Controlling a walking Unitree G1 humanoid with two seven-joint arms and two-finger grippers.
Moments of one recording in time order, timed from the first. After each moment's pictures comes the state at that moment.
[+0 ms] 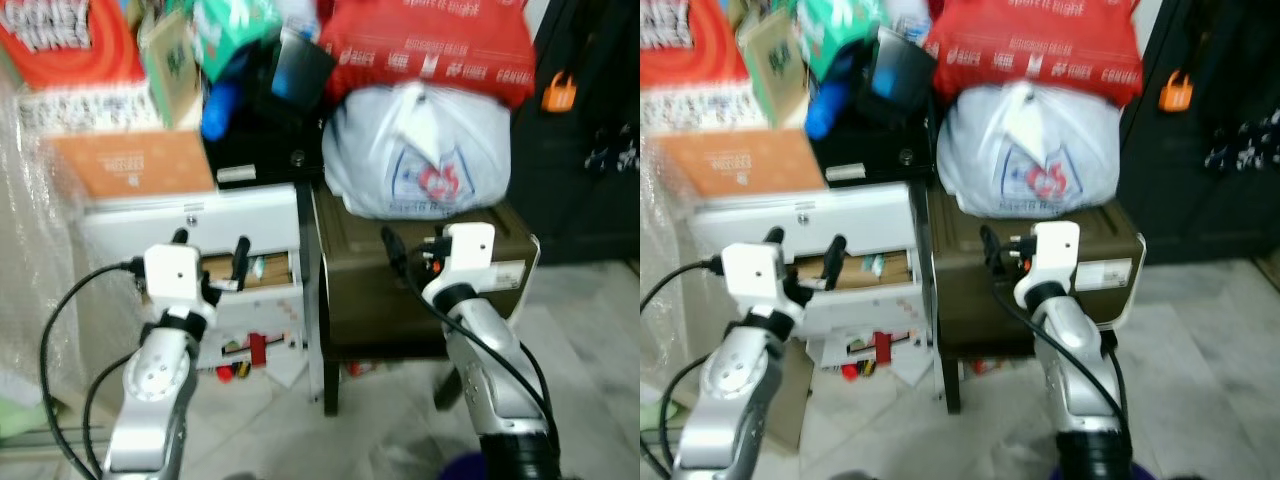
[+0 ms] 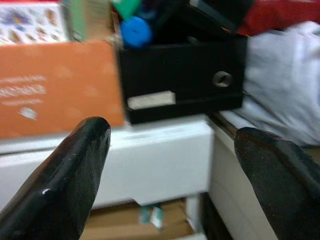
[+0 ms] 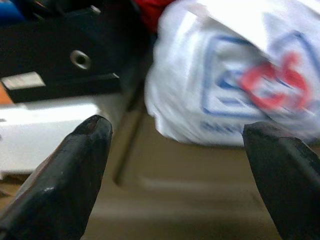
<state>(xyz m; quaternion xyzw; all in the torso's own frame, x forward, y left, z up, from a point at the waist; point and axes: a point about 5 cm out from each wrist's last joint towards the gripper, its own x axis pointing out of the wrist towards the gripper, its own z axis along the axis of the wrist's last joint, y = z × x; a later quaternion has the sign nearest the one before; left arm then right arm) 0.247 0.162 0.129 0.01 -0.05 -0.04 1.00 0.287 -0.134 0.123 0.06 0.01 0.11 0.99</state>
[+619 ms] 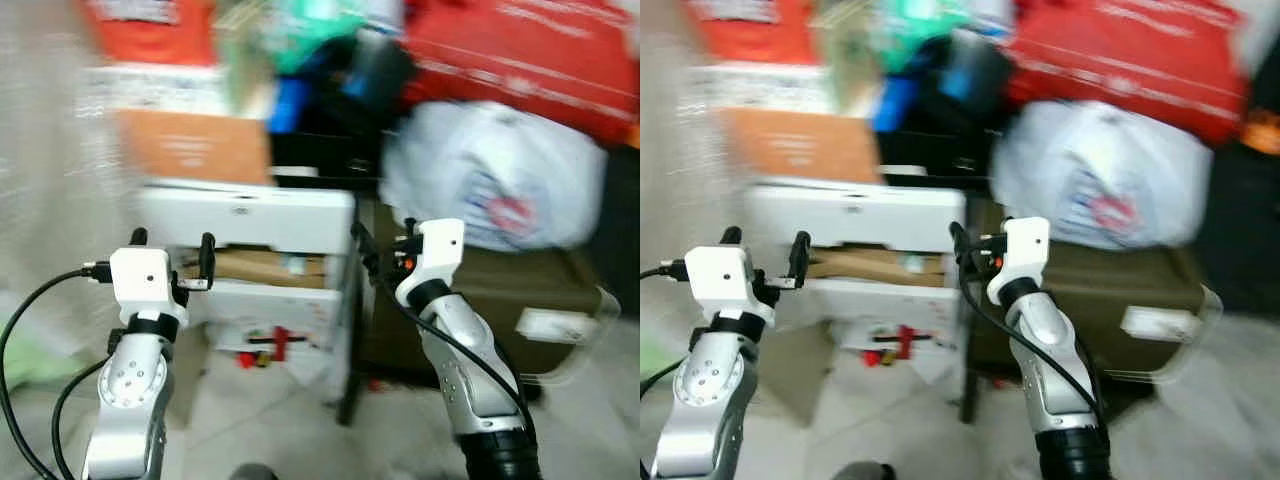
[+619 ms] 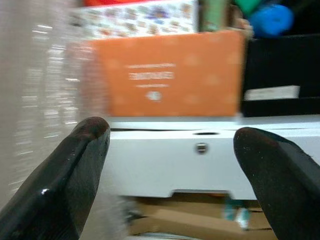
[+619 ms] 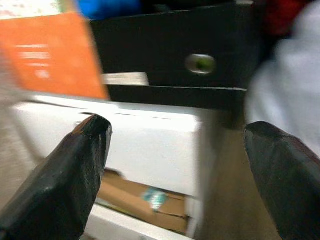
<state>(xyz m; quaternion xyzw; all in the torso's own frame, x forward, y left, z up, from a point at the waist) 0.241 0.177 0.130 0.04 -0.06 0.01 1.00 0.286 -0.116 0.127 0.06 0.00 0.15 0.99</state>
